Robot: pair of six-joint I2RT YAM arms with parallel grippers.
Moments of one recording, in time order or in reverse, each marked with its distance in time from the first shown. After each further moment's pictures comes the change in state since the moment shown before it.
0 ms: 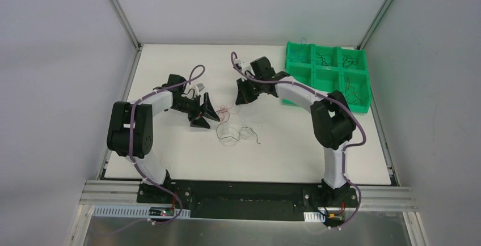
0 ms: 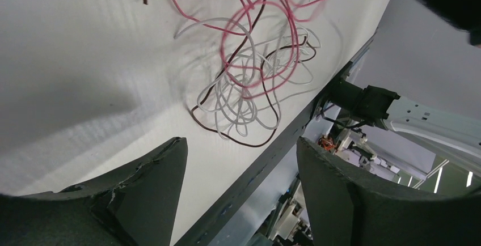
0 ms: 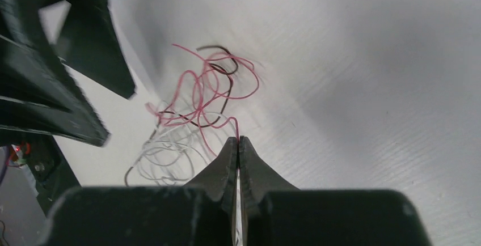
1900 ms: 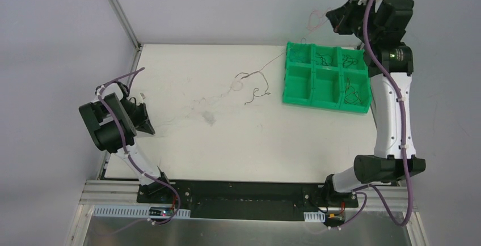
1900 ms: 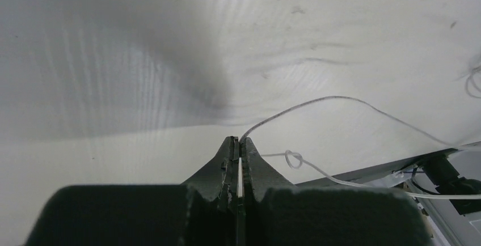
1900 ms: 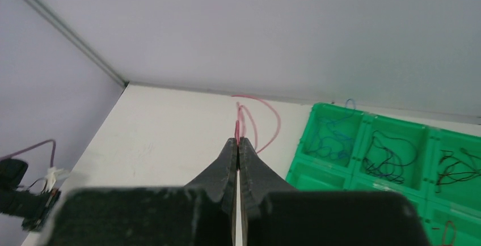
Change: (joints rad) left arm 0.583 0.129 0.243 -0.505 -0.541 0.478; right arm -0.547 -0.546 0.426 -0.190 0.175 0.168
